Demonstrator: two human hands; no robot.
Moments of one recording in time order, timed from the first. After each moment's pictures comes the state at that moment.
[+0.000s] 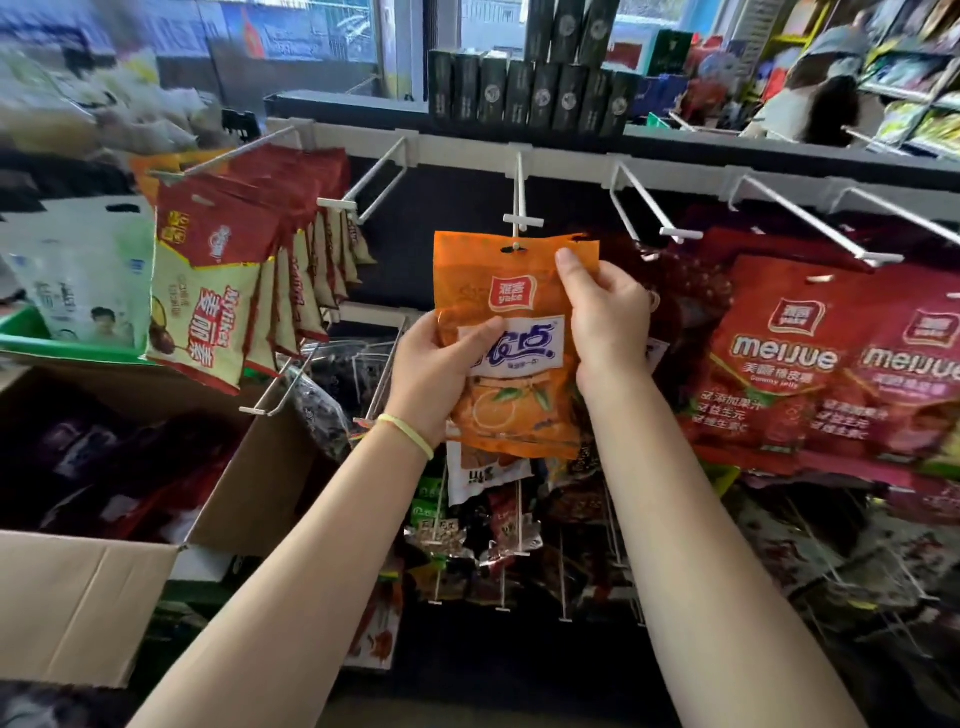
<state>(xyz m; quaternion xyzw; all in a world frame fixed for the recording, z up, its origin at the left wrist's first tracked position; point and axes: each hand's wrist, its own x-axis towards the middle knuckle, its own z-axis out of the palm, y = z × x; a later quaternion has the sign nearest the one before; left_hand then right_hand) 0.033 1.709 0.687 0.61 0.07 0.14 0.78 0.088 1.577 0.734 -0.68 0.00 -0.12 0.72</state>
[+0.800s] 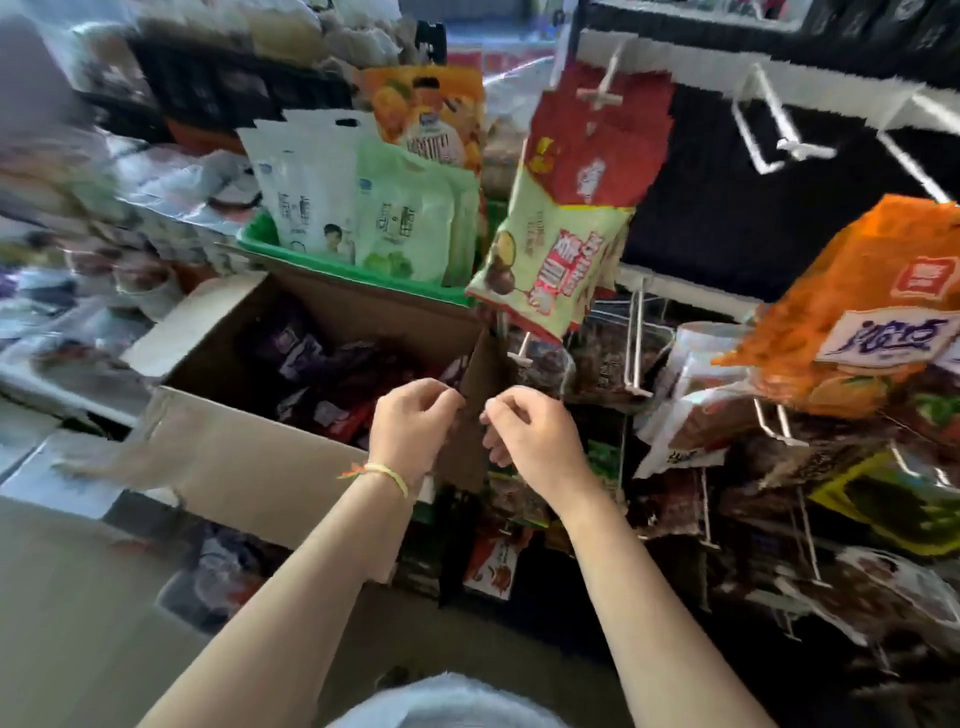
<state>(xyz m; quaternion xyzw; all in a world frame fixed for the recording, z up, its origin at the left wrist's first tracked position) -0.076 1.978 0.551 0.79 0.27 0.18 0.52 -0.036 1.830 0.588 -0.81 -0.19 0.15 0.53</state>
